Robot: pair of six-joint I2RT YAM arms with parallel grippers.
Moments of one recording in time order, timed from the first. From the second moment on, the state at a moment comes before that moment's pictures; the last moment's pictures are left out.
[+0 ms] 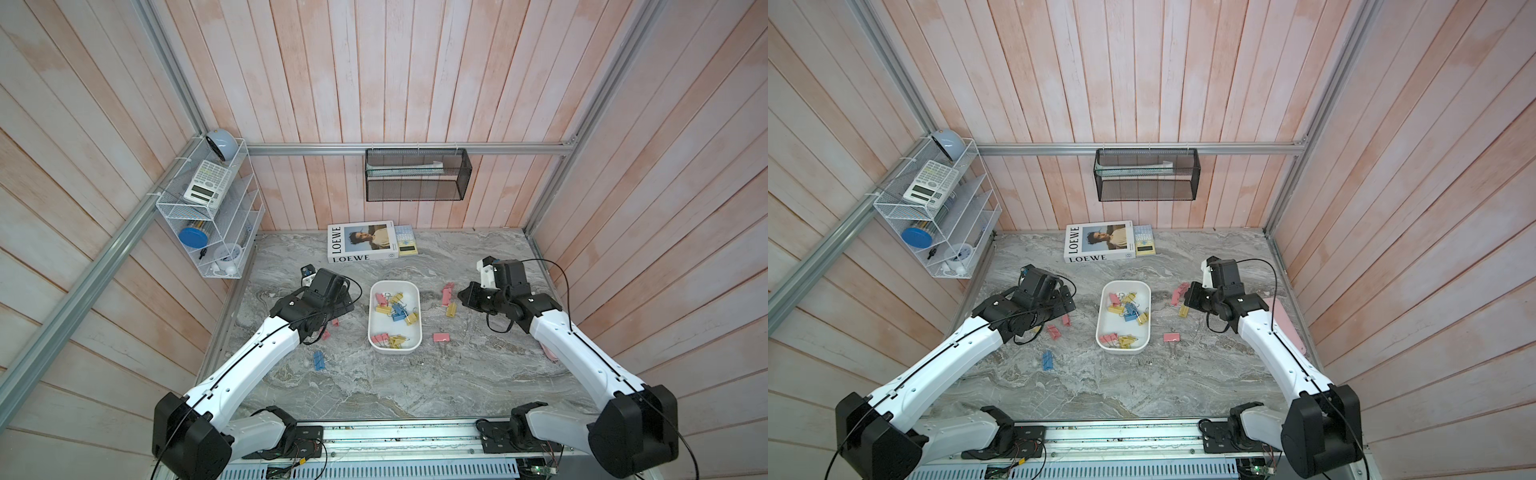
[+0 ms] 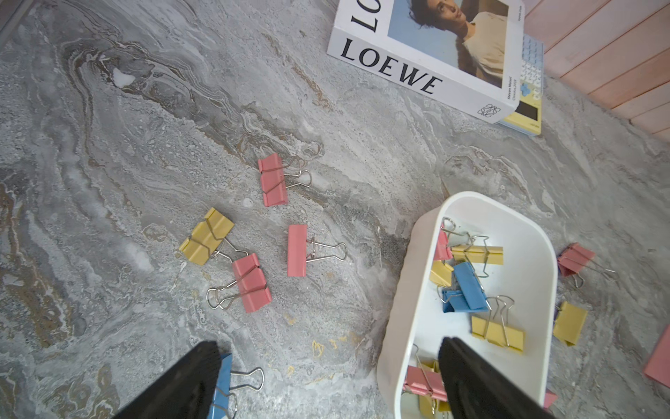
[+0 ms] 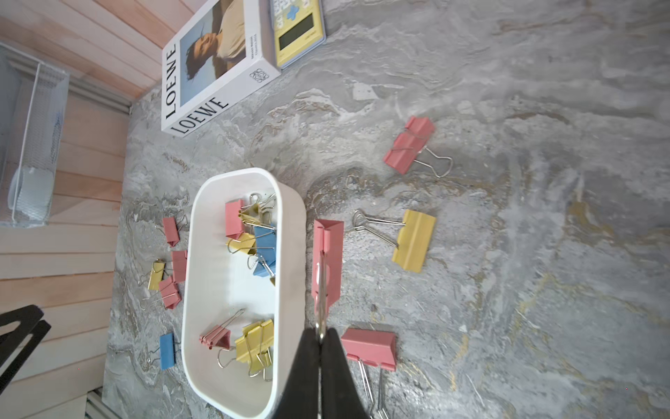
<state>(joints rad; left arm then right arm) -0.52 1.24 1.07 -0.79 -0.29 -0.80 0.24 1.20 0.89 -0.49 -0.28 0.56</state>
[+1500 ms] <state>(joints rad) -0.70 1.86 1.52 -0.77 -0.08 -0.71 0.02 0.96 0.70 -0.67 -0.24 0.54</state>
